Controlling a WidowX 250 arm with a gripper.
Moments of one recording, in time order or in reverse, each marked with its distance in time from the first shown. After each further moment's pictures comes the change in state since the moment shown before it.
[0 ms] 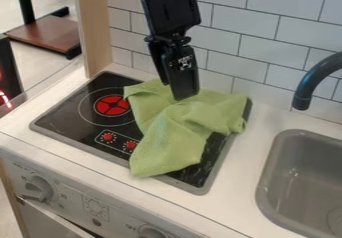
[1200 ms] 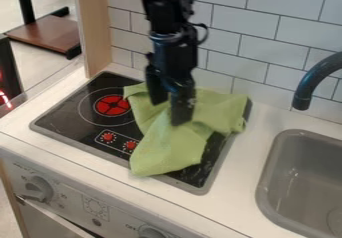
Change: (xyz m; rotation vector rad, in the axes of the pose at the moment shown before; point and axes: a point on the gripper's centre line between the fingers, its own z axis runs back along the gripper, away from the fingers) arm 0.006 0.055 -0.067 0.197 0.155 0.205
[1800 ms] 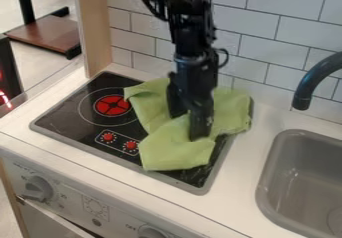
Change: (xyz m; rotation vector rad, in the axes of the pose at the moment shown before) arm 0.019 0.003 -0.038 -0.005 0.023 -0.030
